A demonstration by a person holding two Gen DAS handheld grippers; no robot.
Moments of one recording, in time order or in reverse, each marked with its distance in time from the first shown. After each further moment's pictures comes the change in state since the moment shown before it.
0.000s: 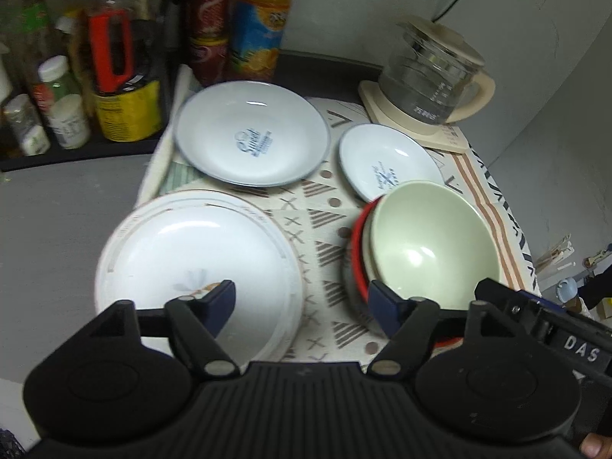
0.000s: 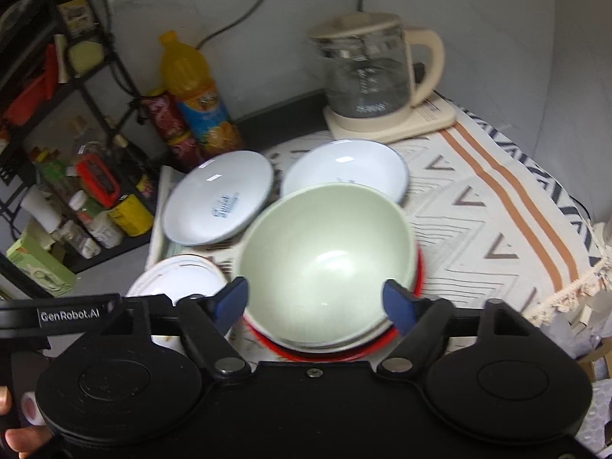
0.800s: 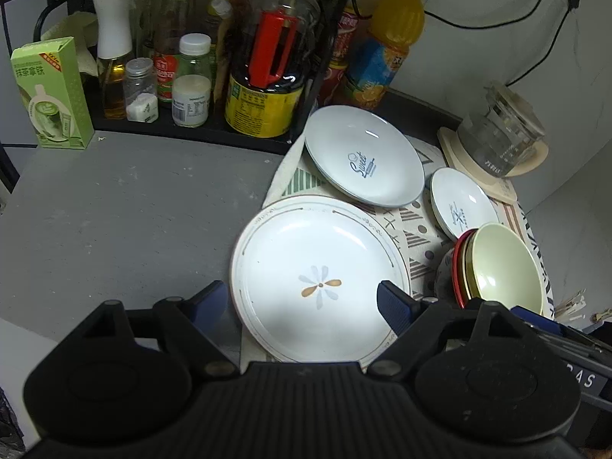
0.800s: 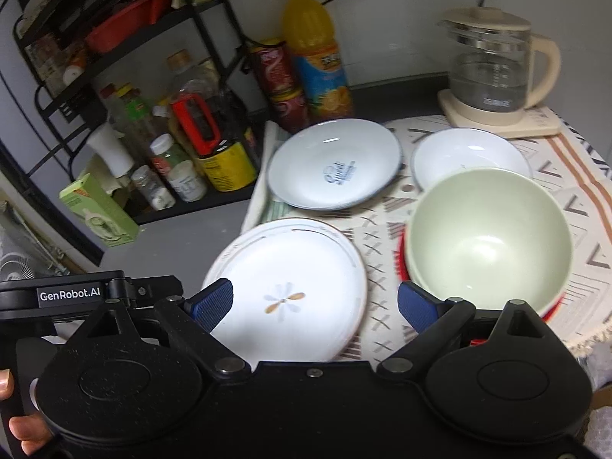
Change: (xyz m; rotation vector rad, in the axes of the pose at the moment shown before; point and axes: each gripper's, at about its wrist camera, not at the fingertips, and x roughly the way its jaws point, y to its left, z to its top) left arm -0.052 0.113 -0.016 -0.188 -0.060 0.049; right arm 0.016 0.111 -0.020 -0.146 0.076 0.139
